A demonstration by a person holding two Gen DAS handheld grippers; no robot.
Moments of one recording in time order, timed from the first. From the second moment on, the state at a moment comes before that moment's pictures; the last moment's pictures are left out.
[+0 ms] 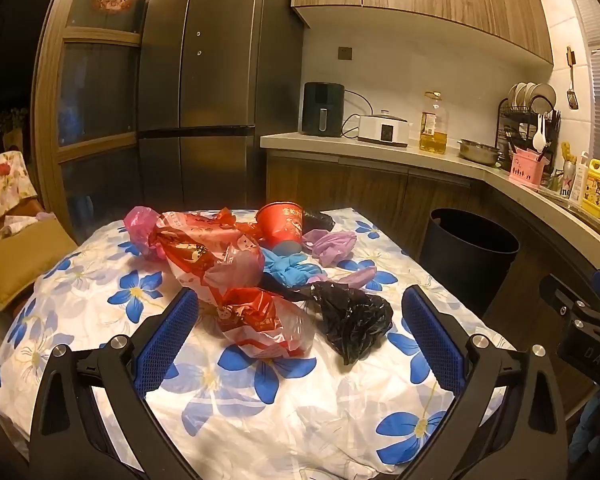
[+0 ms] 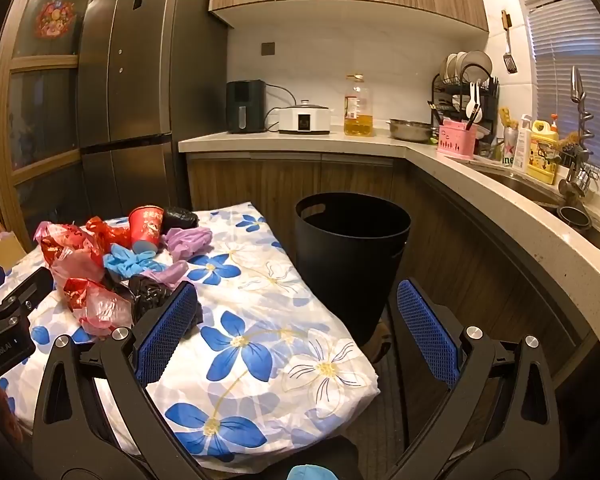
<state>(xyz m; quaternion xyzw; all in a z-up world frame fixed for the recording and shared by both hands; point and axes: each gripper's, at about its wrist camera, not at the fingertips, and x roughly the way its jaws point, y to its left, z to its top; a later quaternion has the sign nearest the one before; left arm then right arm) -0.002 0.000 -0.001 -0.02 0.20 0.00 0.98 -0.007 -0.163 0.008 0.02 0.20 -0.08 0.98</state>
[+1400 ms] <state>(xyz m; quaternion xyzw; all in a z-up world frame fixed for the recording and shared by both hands) -0.002 -0.005 0.006 -0.02 0.20 -0.01 0.98 -0.006 -0.165 0.009 0.02 0.20 -0.08 0.98</state>
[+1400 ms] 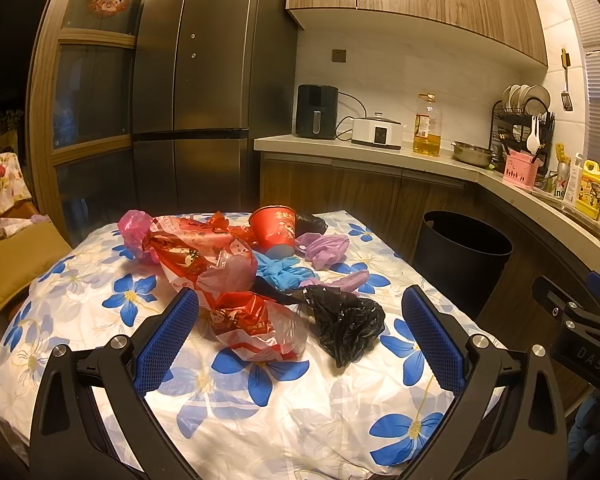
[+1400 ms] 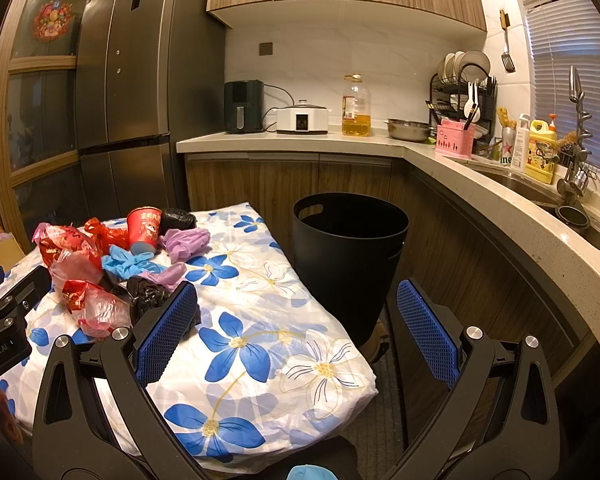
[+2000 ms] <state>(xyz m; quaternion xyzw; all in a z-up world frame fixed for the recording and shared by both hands) -0.002 -0.007 0.005 -0.02 0.20 -0.01 0.98 -0.006 -0.167 0.011 0.02 0.20 -0.08 0.98</state>
